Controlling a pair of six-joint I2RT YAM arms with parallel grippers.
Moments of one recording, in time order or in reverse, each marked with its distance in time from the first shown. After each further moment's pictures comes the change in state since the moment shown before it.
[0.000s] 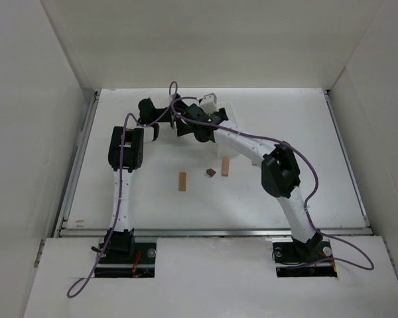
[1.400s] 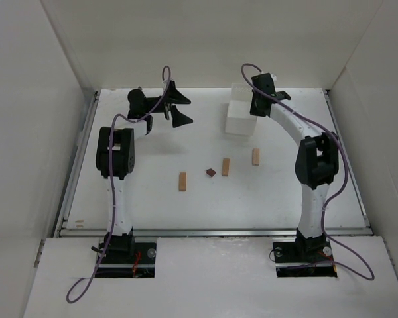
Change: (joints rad) left arm 0.018 -0.274 -0.143 0.003 -0.001 0.000; right arm -0.484 -0.170 -0.200 0.288 -0.553 -0.048
